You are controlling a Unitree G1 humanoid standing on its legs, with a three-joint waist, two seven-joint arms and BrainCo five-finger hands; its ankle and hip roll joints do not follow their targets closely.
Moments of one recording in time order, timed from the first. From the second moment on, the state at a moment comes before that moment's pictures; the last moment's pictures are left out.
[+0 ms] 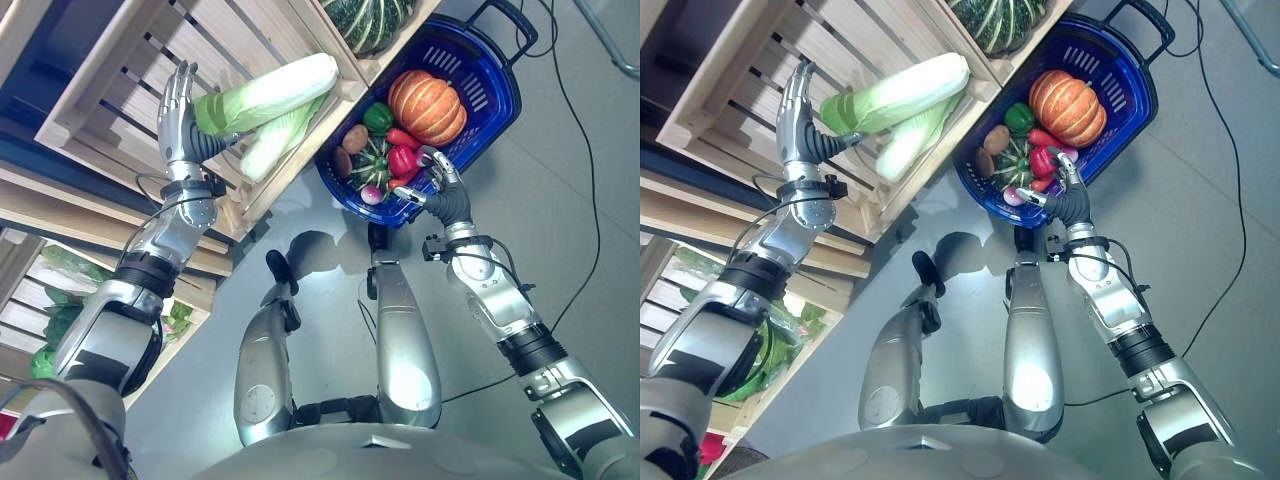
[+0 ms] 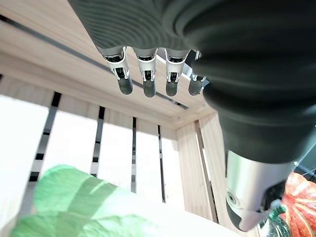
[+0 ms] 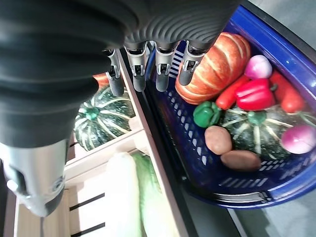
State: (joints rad) left arm -0.73 0.60 -0.43 0.62 0.17 -0.14 0.71; right arm -0.32 -0.54 0.37 0.17 0.33 -0.14 -0.28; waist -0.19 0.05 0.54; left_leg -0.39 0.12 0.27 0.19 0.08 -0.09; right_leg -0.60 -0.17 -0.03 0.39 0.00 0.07
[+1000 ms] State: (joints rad) left arm -1.07 0.64 -0.44 0.95 -0.03 0.07 0.57; right arm -0.27 -0.62 0.41 0.07 0.35 -0.13 -0.14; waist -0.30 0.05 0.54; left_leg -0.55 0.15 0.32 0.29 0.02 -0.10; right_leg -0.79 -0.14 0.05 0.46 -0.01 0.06
